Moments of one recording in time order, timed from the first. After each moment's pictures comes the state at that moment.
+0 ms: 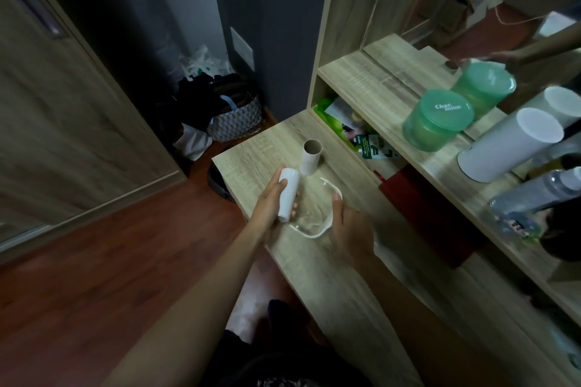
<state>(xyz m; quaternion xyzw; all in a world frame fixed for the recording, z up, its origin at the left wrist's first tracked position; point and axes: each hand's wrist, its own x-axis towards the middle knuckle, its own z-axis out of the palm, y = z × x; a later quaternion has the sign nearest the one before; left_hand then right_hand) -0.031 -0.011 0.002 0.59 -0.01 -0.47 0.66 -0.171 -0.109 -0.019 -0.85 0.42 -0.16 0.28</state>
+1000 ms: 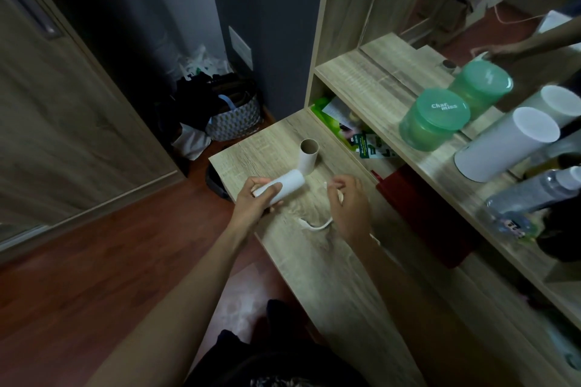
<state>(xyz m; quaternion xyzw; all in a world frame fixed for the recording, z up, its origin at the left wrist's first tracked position) -0.019 0.009 0.001 0.68 -0.04 -0.36 0.64 -0.154 -0.132 -0.007 -0.83 0.41 -0.23 0.31</state>
